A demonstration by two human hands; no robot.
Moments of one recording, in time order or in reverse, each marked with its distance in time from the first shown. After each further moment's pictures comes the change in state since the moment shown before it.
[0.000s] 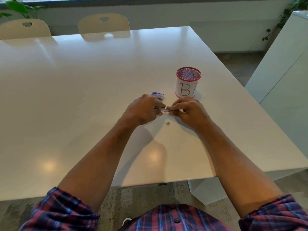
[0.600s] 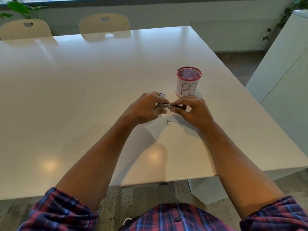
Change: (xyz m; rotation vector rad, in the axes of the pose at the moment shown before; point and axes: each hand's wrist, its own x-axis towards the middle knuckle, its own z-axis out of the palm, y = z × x) left_hand -0.001 0.011 -0.011 -0.128 -0.029 0.041; right_hand -0.003 -0.004 -0.011 0.088 0.030 0.017
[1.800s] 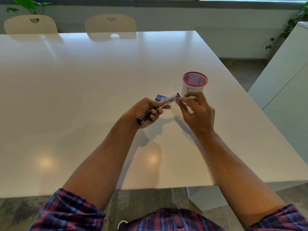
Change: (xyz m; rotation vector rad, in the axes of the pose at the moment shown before) left_hand 0.003 -0.022 0.001 -1.551 -0.183 -0.775; right_hand 0.007 -0.015 0.015 -0.458 0.443 -0.168
